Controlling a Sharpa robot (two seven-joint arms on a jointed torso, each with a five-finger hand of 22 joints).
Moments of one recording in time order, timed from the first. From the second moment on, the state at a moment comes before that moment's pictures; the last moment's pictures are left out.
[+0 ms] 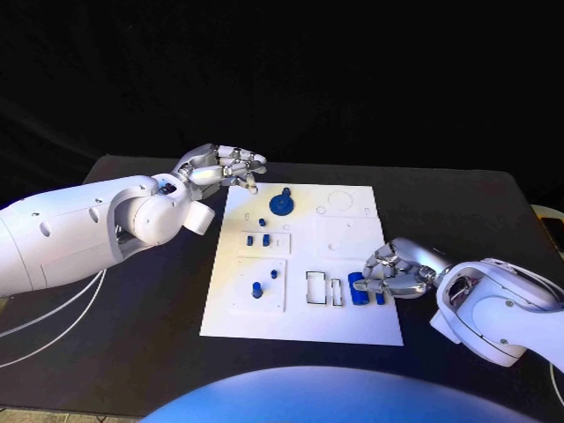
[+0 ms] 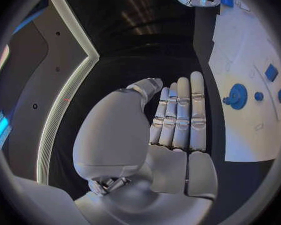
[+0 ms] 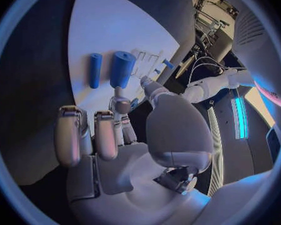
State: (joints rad) left arm 1.16 -0.88 -0.05 1.44 -0.10 -0.07 0.31; left_hand 1.42 -0.20 0.43 0.11 0.40 0.95 0.18 0.23 0.32 1.11 0.12 0.24 0.11 1.01 0.05 0.78 0.49 0.18 1.02 0.14 0.66 0.50; right arm 1.06 -1.06 -0.19 1.88 -1.23 -0.41 -0.34; right_hand 1.06 -0.20 0.30 0.12 0.12 0.94 0.11 0.29 0.57 1.22 0.03 1.10 0.96 1.46 -0.04 1.47 1.31 0.05 1.47 0.06 1.40 1.31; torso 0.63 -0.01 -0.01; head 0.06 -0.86
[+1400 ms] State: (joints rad) left arm 1.16 -0.88 -0.05 1.44 -0.10 -0.06 0.31; left_hand 1.42 -0.19 0.43 0.12 0.40 0.96 0.19 0.23 0.32 1.11 0.12 0.24 0.11 1.01 0.05 0.78 0.49 0.18 1.02 0.14 0.66 0.50; right arm 1.02 -0.98 -0.19 1.84 -1.40 -0.37 -0.44; right_hand 1.16 -0.15 0.07 0.28 0.15 0.91 0.10 0.38 0.63 1.23 0.02 1.11 1.04 1.47 -0.04 1.47 1.31 0.05 1.47 0.06 1.41 1.31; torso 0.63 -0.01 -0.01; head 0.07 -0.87
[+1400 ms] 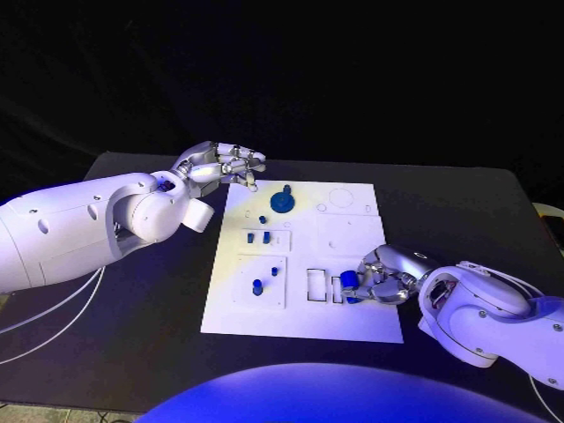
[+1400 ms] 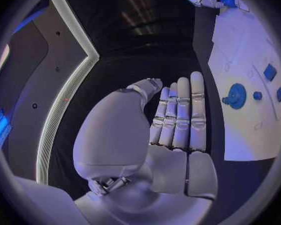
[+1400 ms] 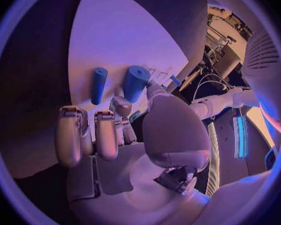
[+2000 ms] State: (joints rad) left arm 1.16 -0.89 -0.05 1.44 -0.10 -0.06 0.30; left_hand 1.42 -0.19 0.43 0.12 0.40 0.96 0.19 0.23 0.32 1.11 0.12 0.24 0.11 1.01 0.05 0.78 0.49 0.18 1.02 0.14 0.66 0.50; right arm 1.03 -0.98 -0.18 1.83 -1.39 -0.38 -0.44; right_hand 1.35 -0.15 0.19 0.33 0.24 0.90 0.11 0.37 0.59 1.27 0.01 1.14 1.12 1.47 -0.05 1.48 1.31 0.05 1.47 0.05 1.43 1.31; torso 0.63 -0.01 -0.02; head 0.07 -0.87
